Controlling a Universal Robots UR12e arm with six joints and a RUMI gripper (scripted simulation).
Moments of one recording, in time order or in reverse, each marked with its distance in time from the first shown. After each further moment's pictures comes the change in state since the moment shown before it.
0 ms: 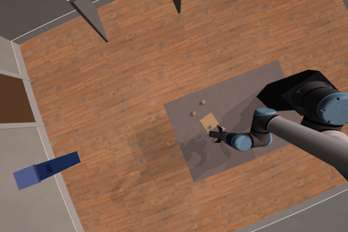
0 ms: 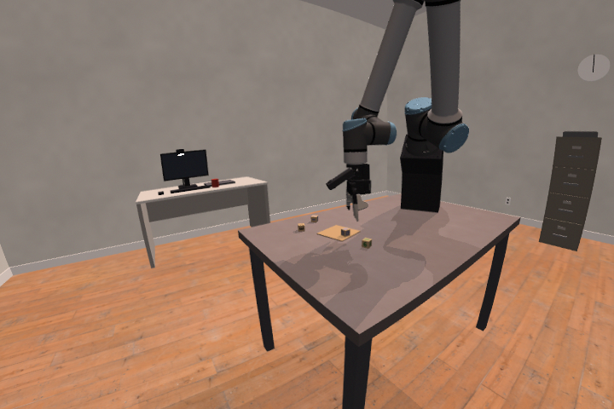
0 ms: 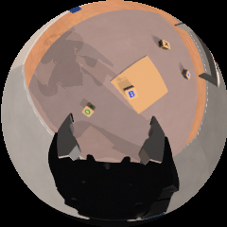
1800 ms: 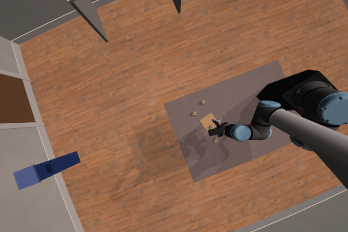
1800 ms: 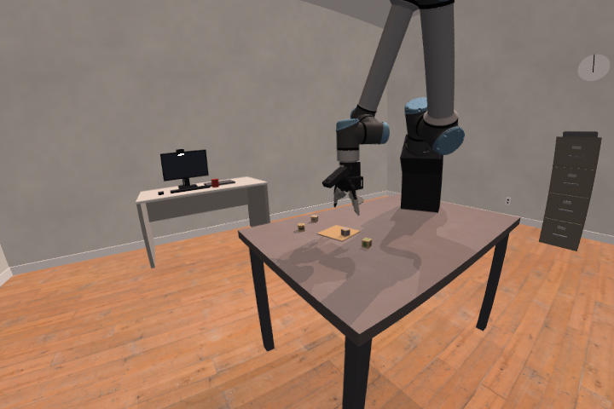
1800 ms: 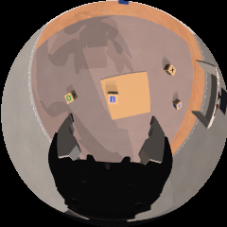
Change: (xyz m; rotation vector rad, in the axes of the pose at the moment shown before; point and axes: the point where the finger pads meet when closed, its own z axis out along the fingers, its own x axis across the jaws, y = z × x) arm 0.048 -0.018 -0.005 0.011 0.004 -0.480
